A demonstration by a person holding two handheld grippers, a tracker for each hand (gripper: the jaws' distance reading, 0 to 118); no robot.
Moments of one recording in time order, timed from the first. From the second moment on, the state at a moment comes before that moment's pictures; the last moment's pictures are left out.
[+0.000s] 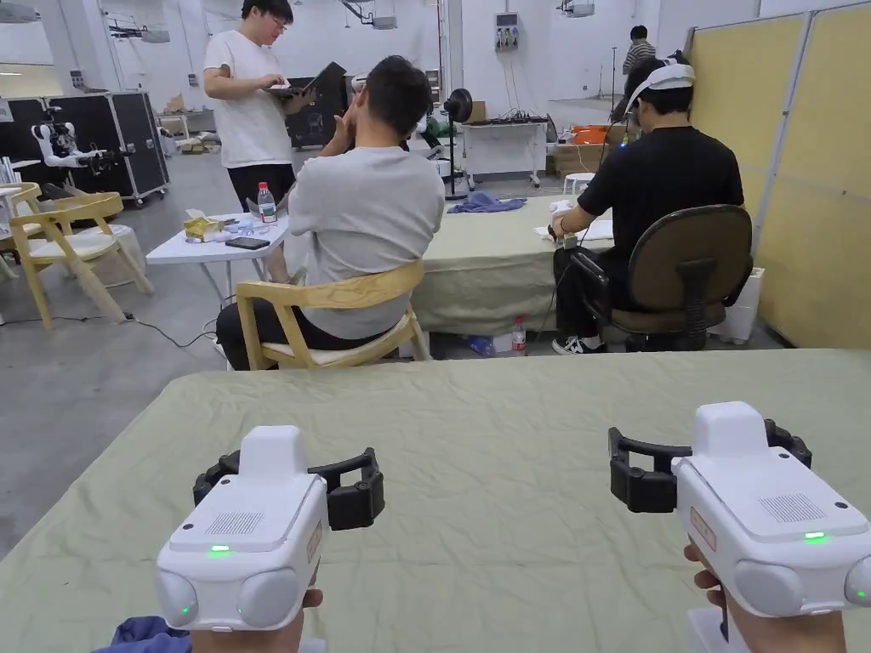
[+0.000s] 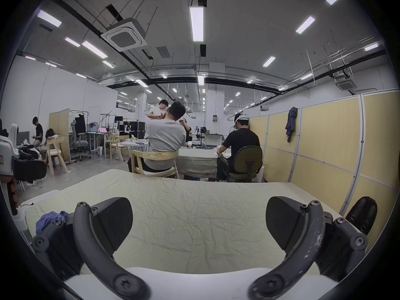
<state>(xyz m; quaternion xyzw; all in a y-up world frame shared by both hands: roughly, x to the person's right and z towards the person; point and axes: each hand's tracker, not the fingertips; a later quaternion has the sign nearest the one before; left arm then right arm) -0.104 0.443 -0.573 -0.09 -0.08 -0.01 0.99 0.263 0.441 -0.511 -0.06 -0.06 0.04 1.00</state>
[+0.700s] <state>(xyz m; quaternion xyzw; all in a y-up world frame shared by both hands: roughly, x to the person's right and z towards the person) -0.106 0.441 -0.571 -0.09 -0.08 -0.01 0.99 0.260 0.438 -0.514 -0.06 -0.05 0.04 1.00</state>
